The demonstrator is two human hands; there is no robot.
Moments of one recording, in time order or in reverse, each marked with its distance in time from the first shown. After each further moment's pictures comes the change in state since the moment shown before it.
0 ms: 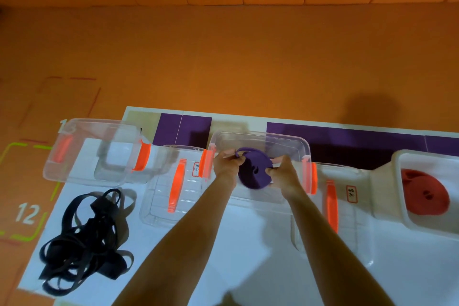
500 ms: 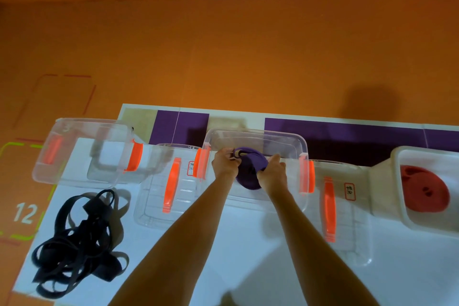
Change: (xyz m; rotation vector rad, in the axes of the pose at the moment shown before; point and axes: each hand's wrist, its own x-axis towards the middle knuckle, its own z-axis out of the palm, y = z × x) left_hand 0.015 -0.011 0.010 0.574 -0.029 0.235; right_hand 0.002 0.002 0.019 -0.330 0.056 0.001
